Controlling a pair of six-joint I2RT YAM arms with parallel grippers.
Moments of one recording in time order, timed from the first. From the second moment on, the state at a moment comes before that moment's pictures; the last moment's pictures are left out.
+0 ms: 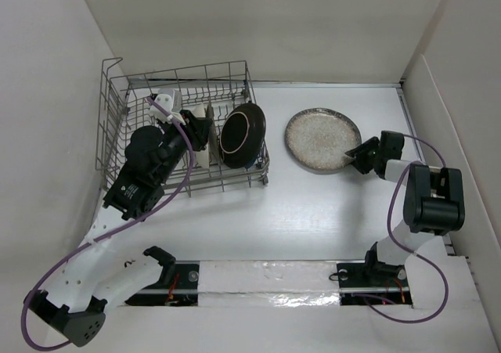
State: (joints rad) left arm -0.53 0.87 1.05 -0.22 -0.11 -0.33; right arm -0.17 1.65 0.72 0.18 -0.21 0.90
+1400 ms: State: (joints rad) left arm -0.64 1.27 1.36 -0.19 0.22 -0.44; right arm -0.31 1.53 0.45 0.86 -0.53 1.36
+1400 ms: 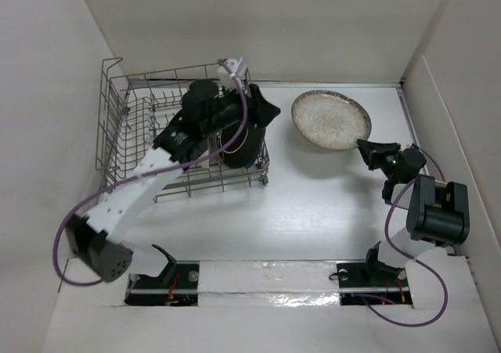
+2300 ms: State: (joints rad) left arm -0.71 2.23 2.17 -0.52 0.18 -0.52; right arm -0.38 1.54 0.48 1.05 -0.72 1.73
